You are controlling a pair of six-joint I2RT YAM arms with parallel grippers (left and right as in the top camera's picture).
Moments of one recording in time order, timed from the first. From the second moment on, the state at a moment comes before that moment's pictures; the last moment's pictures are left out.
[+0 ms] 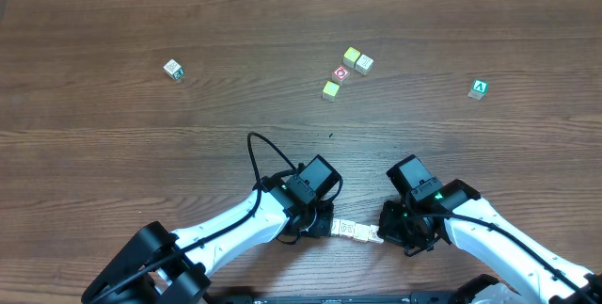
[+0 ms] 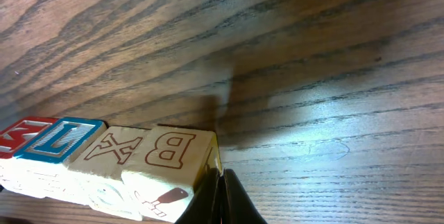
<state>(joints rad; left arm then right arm) -0.82 1.57 0.75 -0.53 0.20 -0.70 0.53 1.30 0.57 -0.77 -0.29 0.81</state>
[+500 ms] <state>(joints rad) -0.82 1.57 0.75 -0.53 0.15 -0.53 0.53 1.30 0.57 -0.77 -0.33 0.86</state>
